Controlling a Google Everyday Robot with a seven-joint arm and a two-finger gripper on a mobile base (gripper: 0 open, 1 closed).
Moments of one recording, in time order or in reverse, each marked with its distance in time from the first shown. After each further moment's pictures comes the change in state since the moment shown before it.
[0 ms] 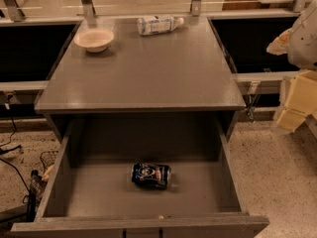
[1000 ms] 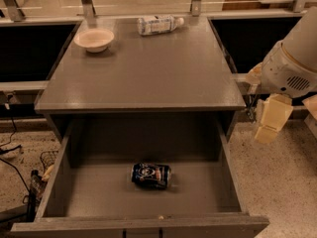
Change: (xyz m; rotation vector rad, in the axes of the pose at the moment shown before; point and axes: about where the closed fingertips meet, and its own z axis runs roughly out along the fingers) arm 0.000 0.004 0.078 -0.162 -0.064 -0.003
